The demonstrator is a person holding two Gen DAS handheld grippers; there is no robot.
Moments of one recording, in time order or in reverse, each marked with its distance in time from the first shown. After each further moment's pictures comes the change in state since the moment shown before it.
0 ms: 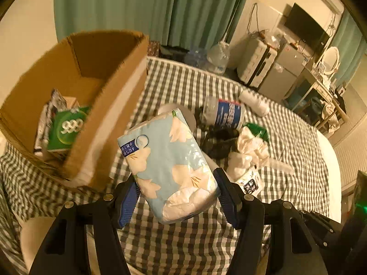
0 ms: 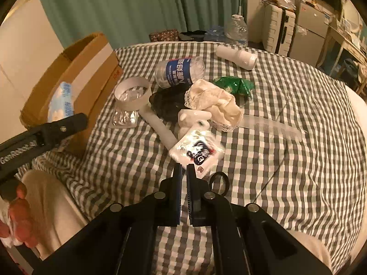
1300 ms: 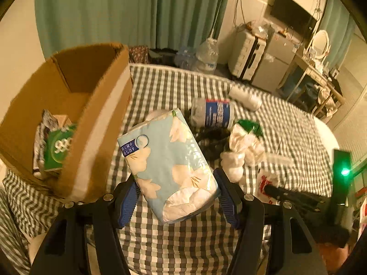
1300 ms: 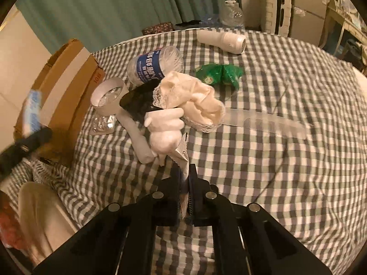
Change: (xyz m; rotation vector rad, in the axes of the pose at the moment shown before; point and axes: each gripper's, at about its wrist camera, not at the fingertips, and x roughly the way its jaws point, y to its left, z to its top) left arm 0.000 -0.017 0.004 0.103 -0.011 0.005; right arm 0.036 -0.041 0.016 0.069 0.068 0.039
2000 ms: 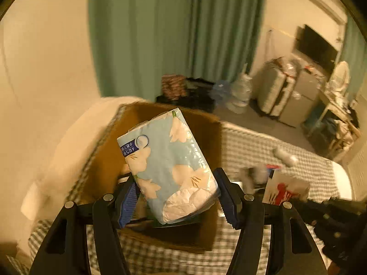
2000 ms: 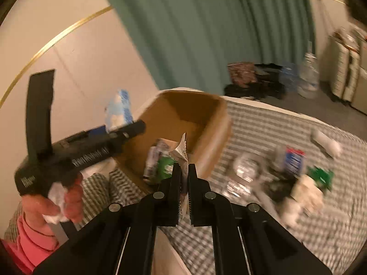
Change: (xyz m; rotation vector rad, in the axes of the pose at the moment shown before) left arm -0.090 0.156 0.071 -0.109 -0.136 0.157; right arm -0.105 0.219 0.080 -0.290 -0.174 0.374
